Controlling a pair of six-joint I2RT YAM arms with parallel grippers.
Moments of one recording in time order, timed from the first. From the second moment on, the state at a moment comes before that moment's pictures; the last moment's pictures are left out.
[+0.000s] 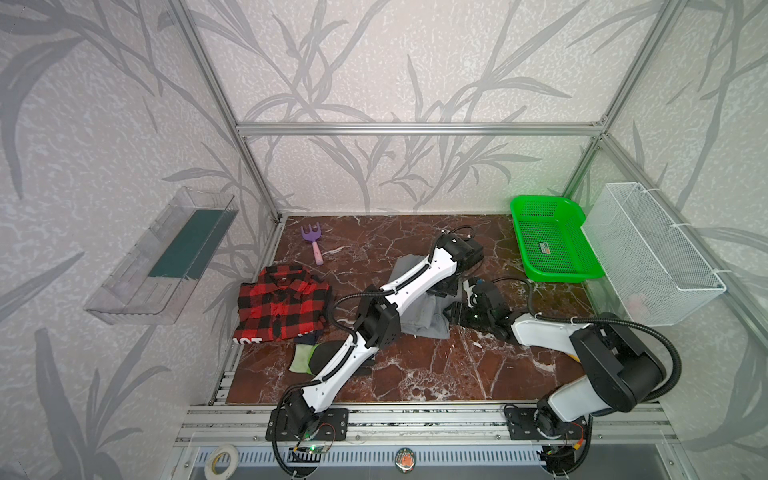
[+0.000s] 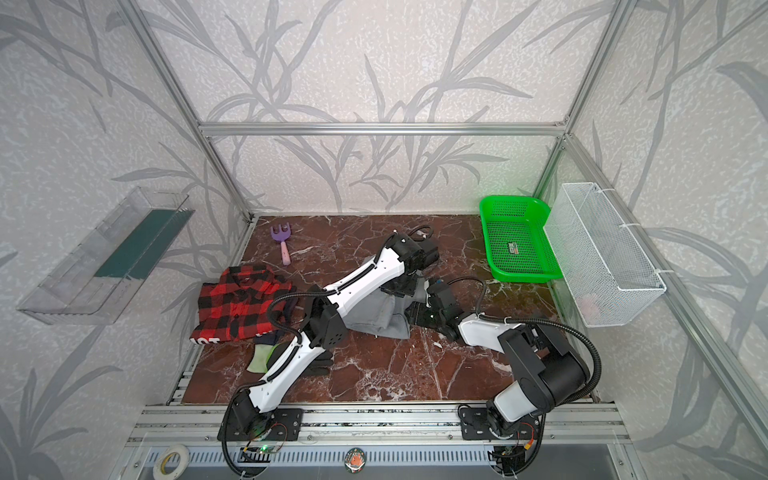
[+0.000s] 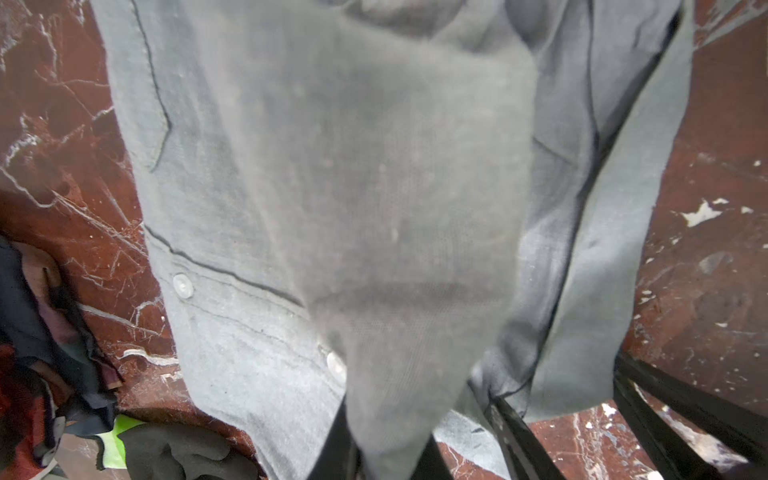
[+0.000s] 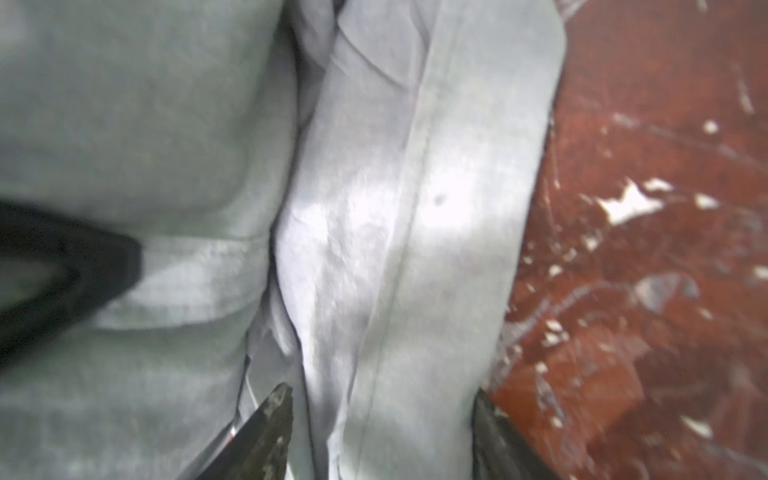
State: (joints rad) left arm -0.86 2.57 2.65 -1.69 -0.25 -0.70; right arm 0.52 1.52 0.56 0.14 -0.21 0.71
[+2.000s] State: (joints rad) left arm -0.82 1.71 1.07 -0.29 0.10 -0.69; right arm 0.40 1.86 1.09 -0.05 -0.43 0.74
